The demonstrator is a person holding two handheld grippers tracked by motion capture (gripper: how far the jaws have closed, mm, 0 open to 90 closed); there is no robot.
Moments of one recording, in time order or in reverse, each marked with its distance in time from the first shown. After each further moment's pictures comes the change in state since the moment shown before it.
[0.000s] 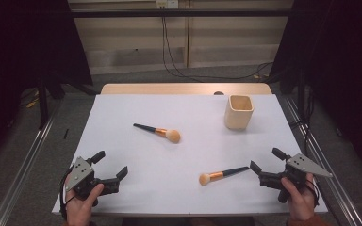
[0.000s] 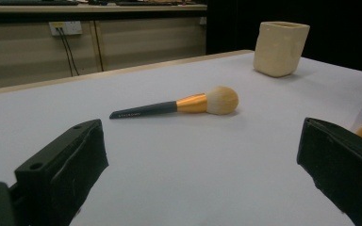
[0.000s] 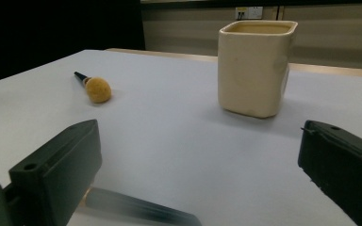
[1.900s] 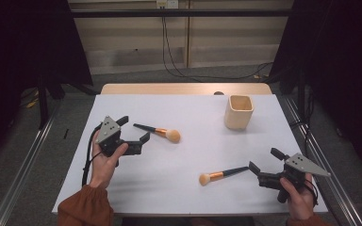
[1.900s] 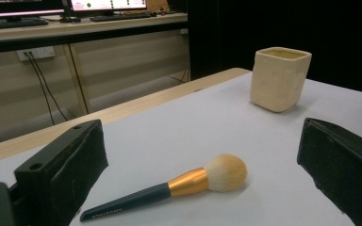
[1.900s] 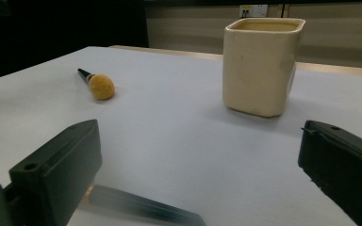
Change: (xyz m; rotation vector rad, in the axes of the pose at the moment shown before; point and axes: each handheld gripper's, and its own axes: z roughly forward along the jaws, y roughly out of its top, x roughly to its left) left arm 0.005 0.069 0.098 -0.017 -0.091 0.070; right arm 0.001 0.000 0.002 0.010 0.013 -0.009
